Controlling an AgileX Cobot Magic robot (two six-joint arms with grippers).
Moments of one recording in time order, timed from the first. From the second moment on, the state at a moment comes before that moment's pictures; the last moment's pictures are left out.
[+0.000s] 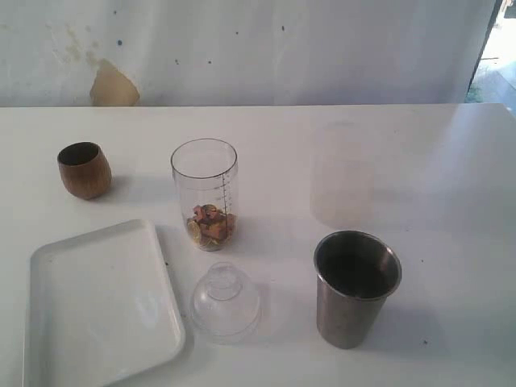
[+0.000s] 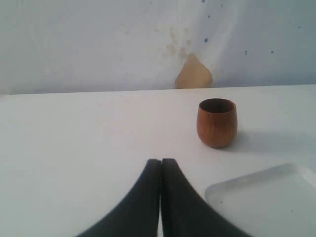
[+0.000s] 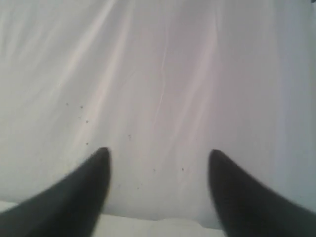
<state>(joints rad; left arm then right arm) 0.07 0.00 0.00 0.03 0.22 0.03 -0.05 0.02 0.00 -0.60 -0.45 0.73</state>
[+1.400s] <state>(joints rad) 0.07 0.00 0.00 0.03 0.22 0.03 -0.05 1.10 0.00 -0.76 -0.91 0.38</state>
